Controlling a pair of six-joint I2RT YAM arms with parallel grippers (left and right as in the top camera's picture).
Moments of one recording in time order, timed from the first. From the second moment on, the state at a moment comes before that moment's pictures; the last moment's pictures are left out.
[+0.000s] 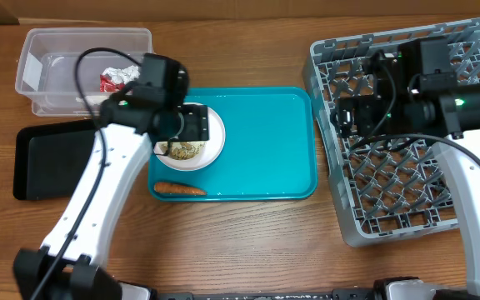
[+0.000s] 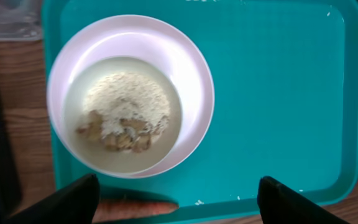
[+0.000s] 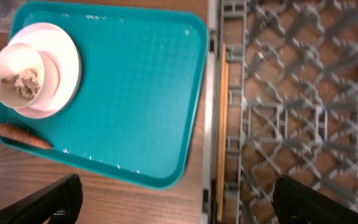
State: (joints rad) left arm -0.25 1.58 1.40 -0.97 0.07 -0.27; right arm 0.10 1.47 1.58 -1.23 -0.24 0.01
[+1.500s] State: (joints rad) left arm -0.33 2.00 1.56 -1.11 -0.02 -0.37; right arm -0.02 1.48 1.58 -1.27 -0.29 0.02
